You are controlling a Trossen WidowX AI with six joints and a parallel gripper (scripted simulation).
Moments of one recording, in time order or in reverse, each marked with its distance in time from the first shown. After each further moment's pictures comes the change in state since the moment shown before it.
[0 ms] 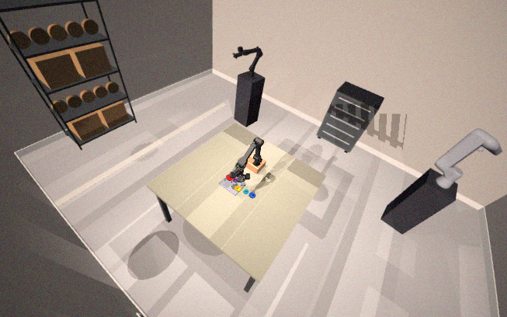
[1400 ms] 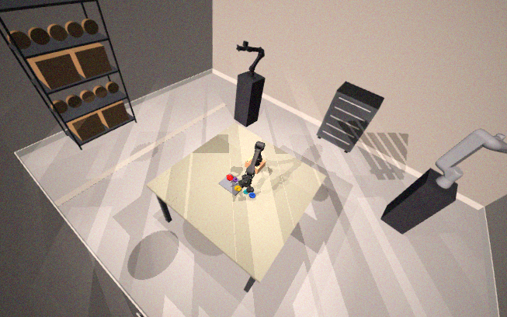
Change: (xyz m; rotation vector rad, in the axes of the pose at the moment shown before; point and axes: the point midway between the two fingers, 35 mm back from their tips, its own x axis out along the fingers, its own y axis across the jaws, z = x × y) arm 0.010 0.076 0.074 1.247 -0.013 0.011
